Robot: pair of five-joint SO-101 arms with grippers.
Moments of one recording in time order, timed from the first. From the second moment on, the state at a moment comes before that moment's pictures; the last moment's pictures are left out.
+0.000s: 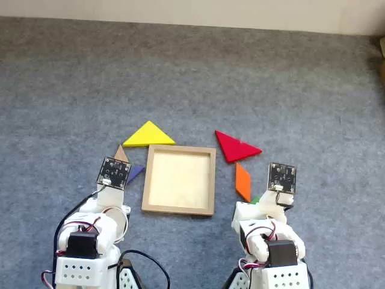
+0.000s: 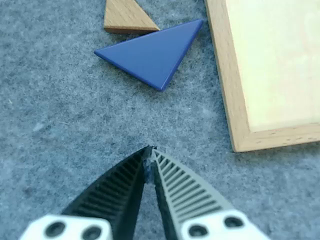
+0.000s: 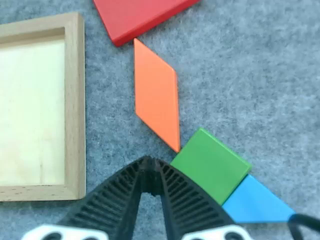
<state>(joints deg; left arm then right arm) -2.5 -102.7 96.0 76.9 -5.1 -12.0 -104.6 96.0 71.3 -12.4</state>
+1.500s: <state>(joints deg) -2.5 -102.7 96.0 76.9 -5.1 -12.0 -104.6 96.0 71.3 -12.4</state>
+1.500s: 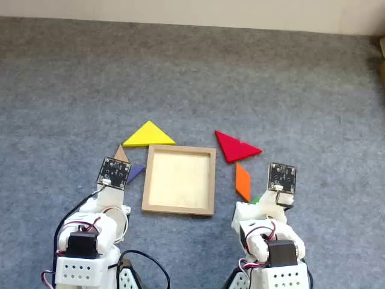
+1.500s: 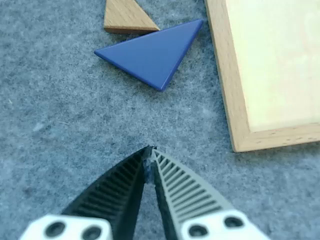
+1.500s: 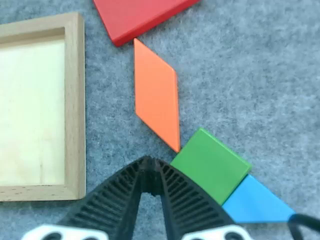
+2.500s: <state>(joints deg) -2.5 -102.7 96.0 76.9 -5.1 -12.0 -104.6 96.0 71.3 -12.5</state>
